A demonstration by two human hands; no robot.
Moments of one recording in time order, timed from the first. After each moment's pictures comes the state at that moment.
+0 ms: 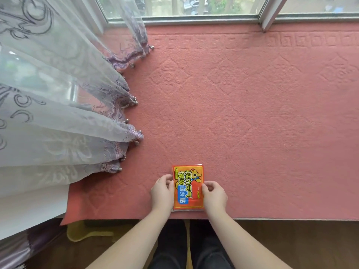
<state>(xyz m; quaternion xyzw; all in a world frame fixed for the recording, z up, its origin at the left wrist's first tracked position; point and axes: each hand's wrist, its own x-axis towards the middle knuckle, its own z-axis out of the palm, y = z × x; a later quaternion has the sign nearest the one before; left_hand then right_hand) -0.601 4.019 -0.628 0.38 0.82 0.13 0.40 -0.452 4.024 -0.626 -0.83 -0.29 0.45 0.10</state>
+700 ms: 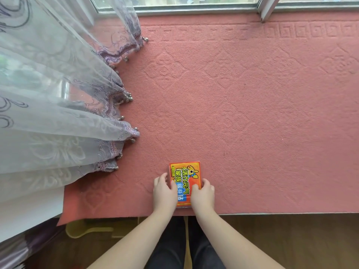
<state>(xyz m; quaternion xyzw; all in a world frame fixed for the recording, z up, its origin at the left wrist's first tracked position) -0.588 4.015 -0.627 0.35 0.83 0.11 0.42 -0.482 4.022 -0.617 -0.83 -0.27 0.48 0.04</state>
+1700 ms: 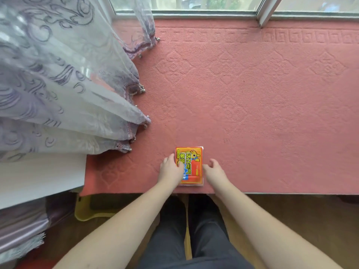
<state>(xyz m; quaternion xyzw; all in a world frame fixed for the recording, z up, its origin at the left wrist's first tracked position) -0.603 4.023 -0.576 0.42 0.79 0.01 0.45 -0.459 4.028 -0.554 -0.78 -0.32 0.54 0.03</state>
